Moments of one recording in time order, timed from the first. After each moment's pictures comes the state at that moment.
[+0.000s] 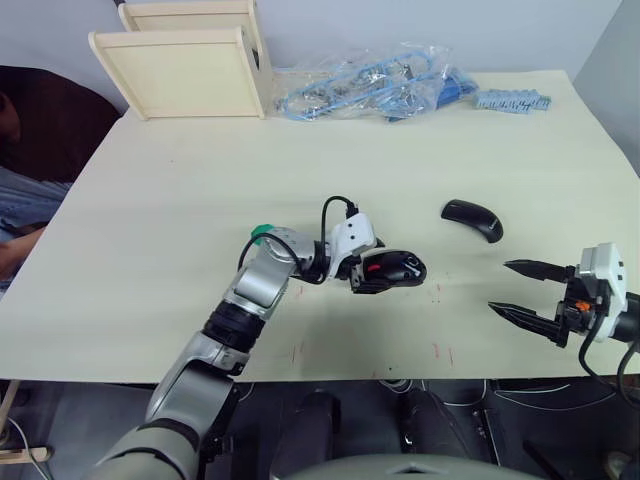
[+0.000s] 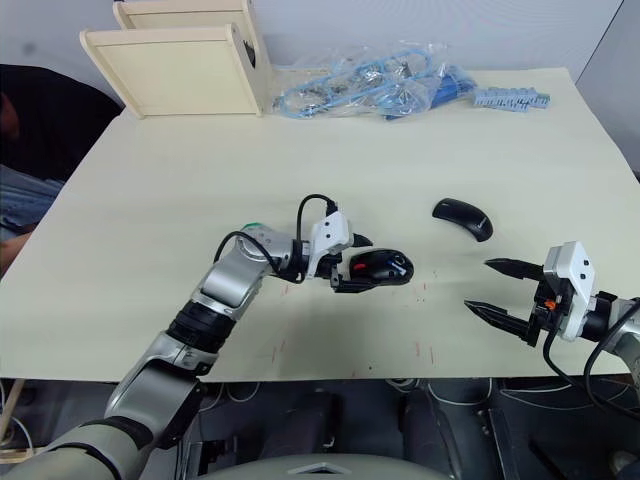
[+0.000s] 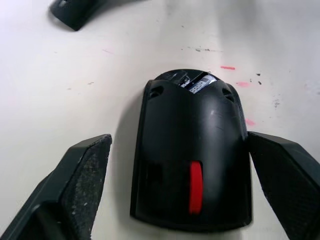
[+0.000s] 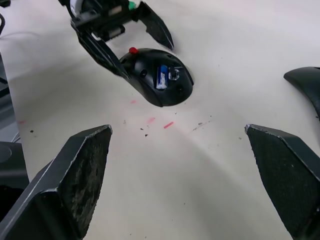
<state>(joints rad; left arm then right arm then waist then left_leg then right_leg) -0.60 0.40 -0.32 0.12 -0.09 0.39 -1.09 0.12 -0.79 -0.34 -0.28 0.59 0.37 1.12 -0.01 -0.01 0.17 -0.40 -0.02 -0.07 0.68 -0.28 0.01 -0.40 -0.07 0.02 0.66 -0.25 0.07</state>
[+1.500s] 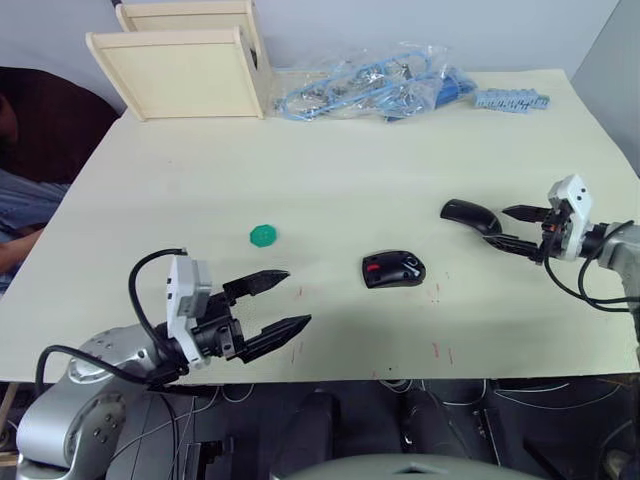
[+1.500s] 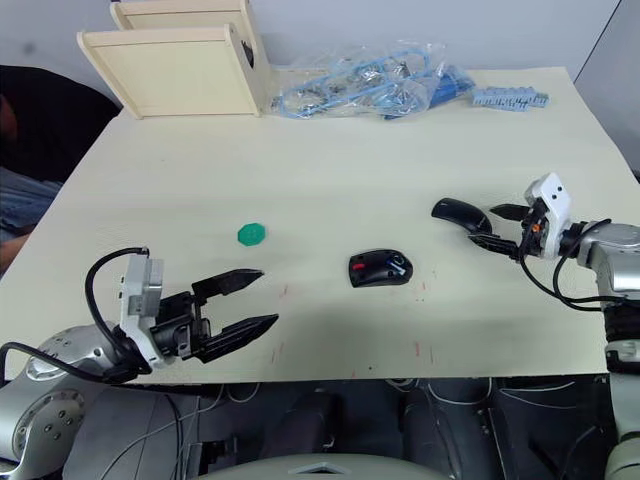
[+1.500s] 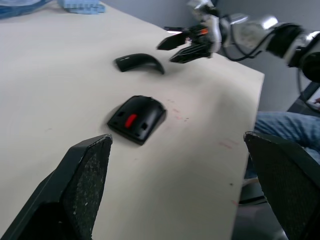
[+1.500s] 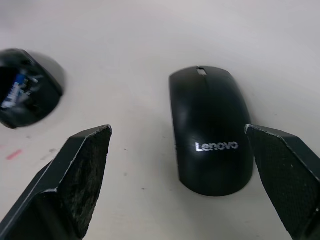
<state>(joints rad) 0.23 0.68 0.37 -0.66 -0.84 0.60 -0.98 -0.61 -0.77 -0.05 0.62 0.29 0.21 1.20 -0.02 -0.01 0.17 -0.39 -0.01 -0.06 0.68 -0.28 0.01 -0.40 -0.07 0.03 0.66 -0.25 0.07</state>
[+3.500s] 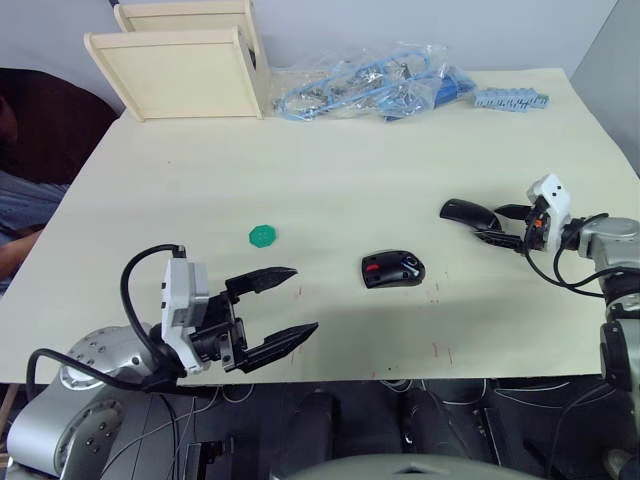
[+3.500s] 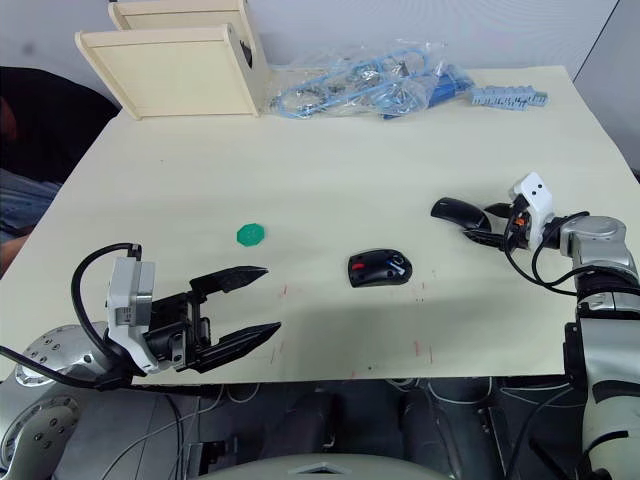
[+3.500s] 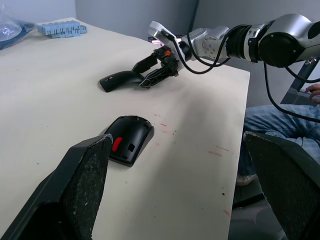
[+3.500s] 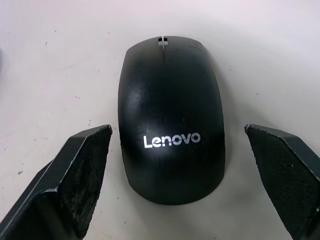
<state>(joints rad) 0.24 0.72 0.34 -0.70 -0.84 0.49 -0.98 -0.85 -0.69 -0.04 1.11 0.11 -0.03 1.21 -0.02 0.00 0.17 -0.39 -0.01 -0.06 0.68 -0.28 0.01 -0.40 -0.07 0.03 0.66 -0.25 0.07</state>
